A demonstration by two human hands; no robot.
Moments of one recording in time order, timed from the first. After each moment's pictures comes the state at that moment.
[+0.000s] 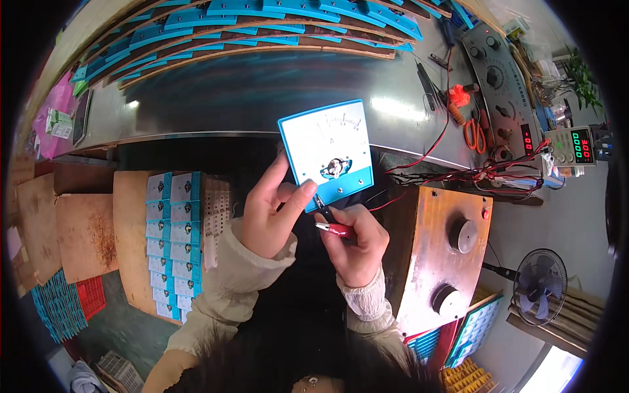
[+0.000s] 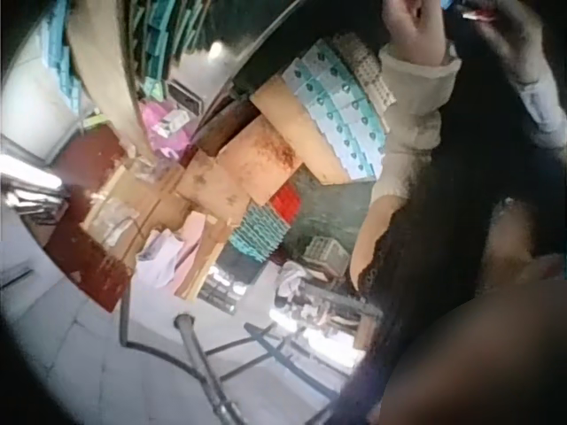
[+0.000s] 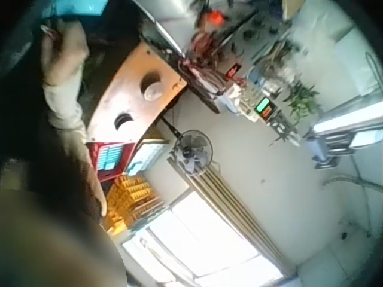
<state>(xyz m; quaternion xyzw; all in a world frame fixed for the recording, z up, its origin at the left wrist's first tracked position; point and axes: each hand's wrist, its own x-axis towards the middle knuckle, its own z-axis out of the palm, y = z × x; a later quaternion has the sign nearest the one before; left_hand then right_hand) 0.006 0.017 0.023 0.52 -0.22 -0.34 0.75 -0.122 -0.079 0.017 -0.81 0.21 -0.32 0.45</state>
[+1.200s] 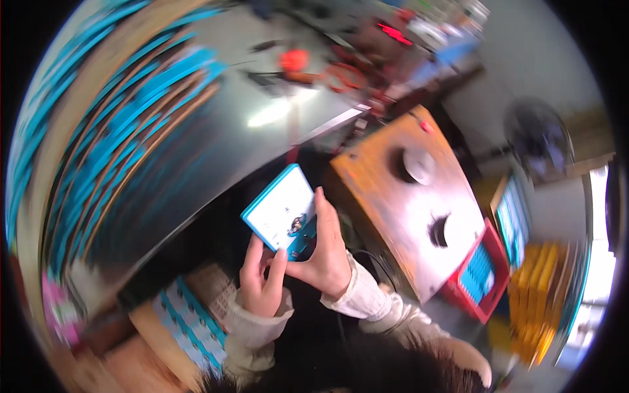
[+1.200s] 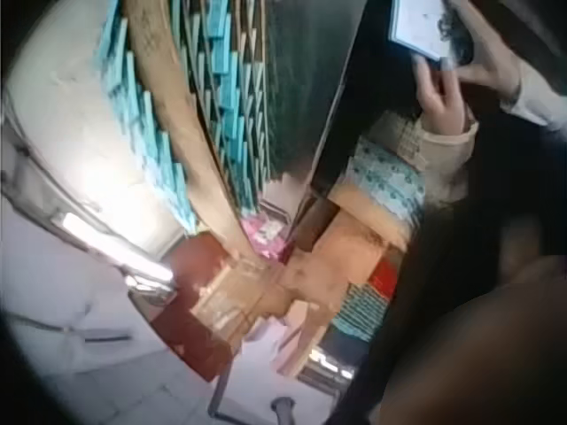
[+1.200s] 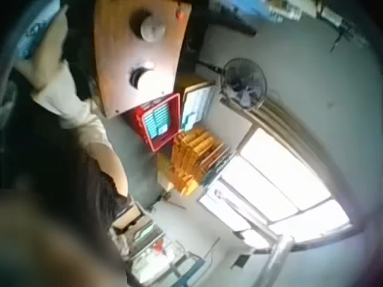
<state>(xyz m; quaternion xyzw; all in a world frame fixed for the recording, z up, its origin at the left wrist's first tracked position) -0.055 -0.015 0.009 0.54 -0.34 -0.44 0.63 -0.176 -0.099 -0.006 -0.76 0.39 -0.38 0.35</state>
